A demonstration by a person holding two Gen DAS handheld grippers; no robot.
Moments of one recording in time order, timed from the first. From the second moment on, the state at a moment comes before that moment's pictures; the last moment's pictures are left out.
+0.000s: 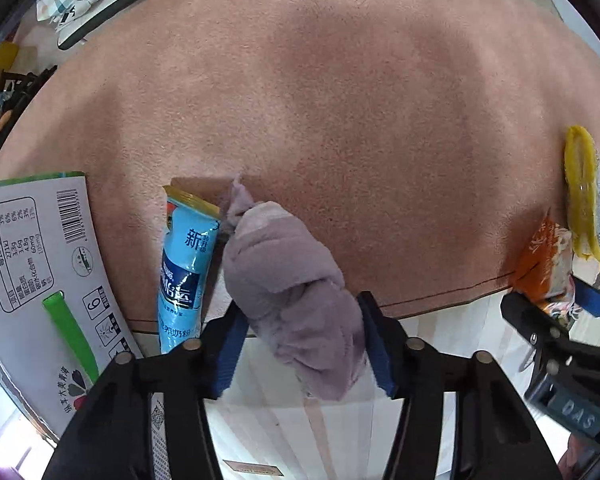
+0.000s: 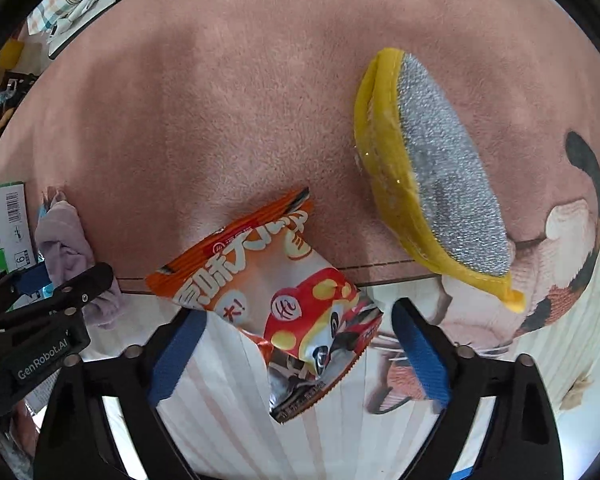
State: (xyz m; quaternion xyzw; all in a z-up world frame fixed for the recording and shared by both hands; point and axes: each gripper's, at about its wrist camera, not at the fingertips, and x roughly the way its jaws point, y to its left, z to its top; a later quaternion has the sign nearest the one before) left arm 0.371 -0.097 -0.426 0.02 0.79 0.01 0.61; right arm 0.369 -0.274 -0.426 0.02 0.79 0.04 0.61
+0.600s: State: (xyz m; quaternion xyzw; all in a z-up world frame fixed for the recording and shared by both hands) left arm 0.332 -0.073 -0.337 -0.01 0.73 -0.03 0.69; right arm 0.339 -0.254 -0.361 0.08 0.74 0.04 0.67
